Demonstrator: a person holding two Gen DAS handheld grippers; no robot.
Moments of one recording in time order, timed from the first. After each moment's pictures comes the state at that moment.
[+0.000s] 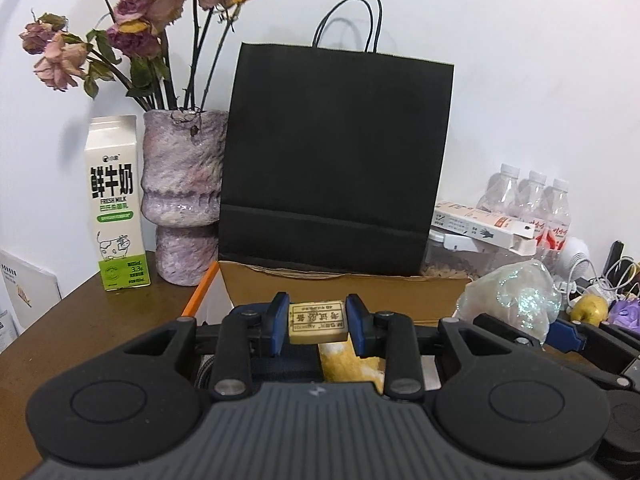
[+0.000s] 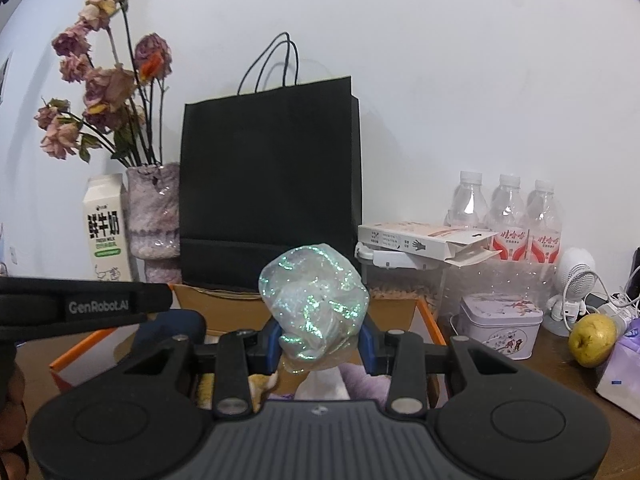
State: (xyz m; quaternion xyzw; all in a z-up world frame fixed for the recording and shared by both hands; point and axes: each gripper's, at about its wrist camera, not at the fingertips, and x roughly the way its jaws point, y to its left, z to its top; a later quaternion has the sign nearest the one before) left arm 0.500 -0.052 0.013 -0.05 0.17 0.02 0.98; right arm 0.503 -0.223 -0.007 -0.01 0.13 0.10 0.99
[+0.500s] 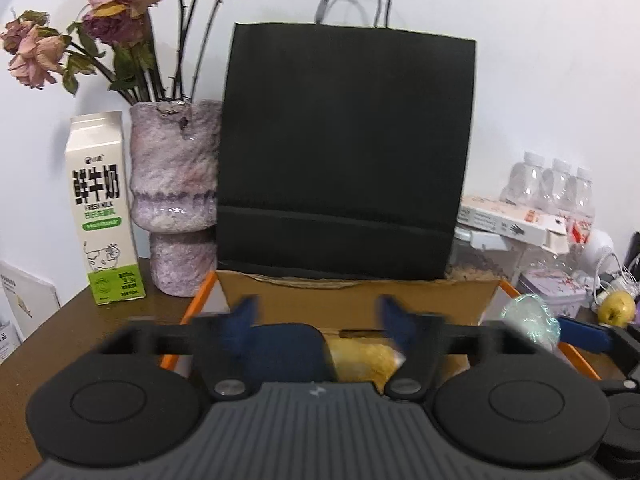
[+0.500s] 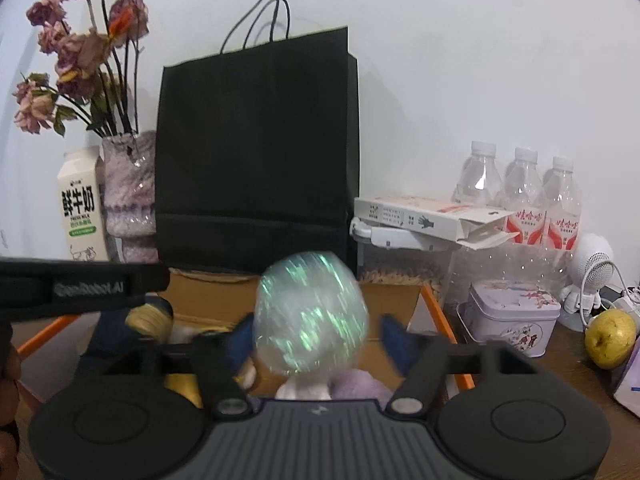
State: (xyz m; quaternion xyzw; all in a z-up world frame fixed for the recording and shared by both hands) left arm 0.540 -0.043 0.004 -0.04 0.18 0.03 0.98; right arm 0.546 -0.221 -0.021 -0.02 0.17 0.10 0.98
